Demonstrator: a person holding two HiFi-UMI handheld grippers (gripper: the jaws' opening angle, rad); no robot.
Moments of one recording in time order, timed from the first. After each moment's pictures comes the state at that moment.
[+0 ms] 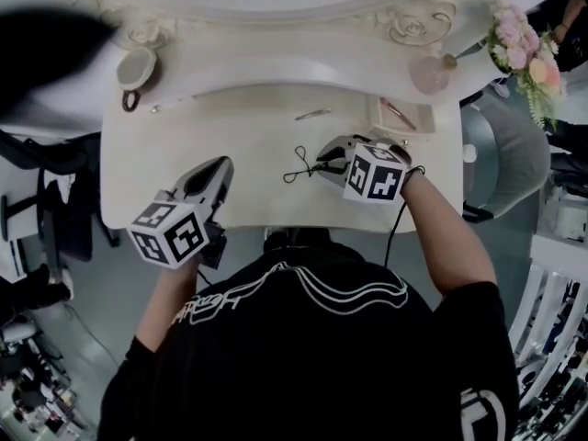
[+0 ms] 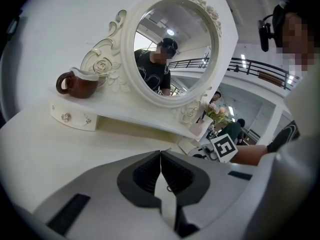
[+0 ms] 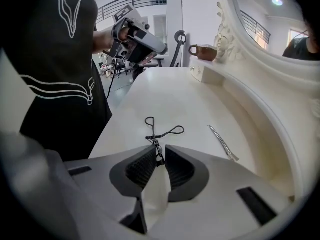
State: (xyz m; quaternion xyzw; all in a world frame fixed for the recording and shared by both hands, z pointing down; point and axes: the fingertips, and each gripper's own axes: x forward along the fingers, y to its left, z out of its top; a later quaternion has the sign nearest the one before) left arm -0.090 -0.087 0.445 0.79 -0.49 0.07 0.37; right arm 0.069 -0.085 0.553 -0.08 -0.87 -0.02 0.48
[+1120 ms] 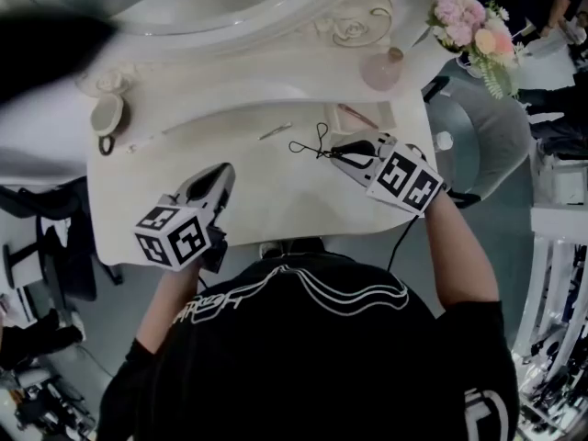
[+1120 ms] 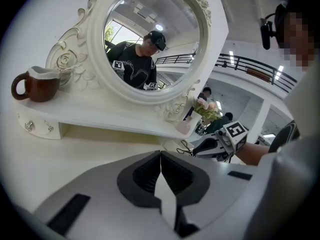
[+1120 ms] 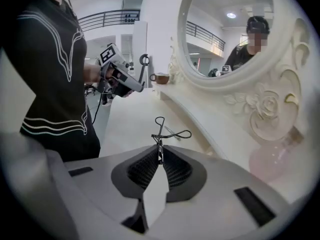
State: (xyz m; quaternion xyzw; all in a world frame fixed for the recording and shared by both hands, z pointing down) left arm -0.021 -0.118 0.430 0.83 -0.42 0.08 0.36; right arm 0.155 -0.127 0.455 0.12 -0.91 0.03 0.40
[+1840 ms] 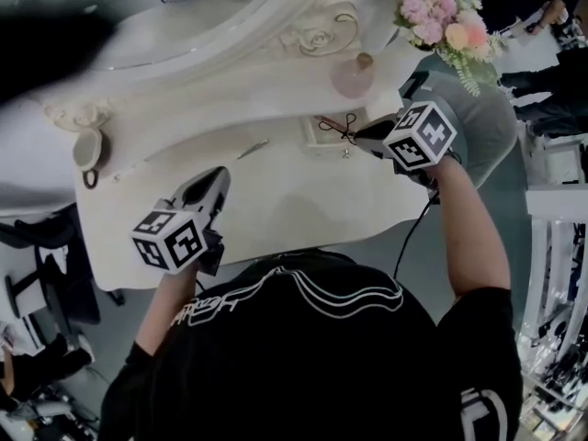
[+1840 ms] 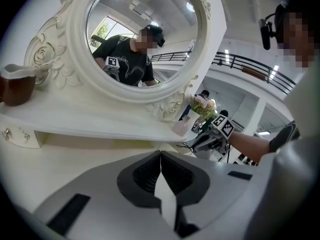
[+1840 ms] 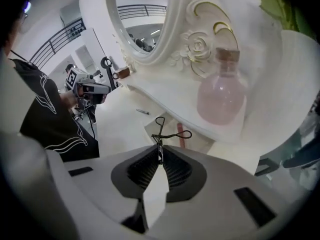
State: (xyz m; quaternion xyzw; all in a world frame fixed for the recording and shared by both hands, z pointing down) left arm 0.018 -0.153 0.426 0.84 -0.39 0.09 0.35; right arm 0.269 -0.186 0.468 0.21 -0.83 0.26 0.44
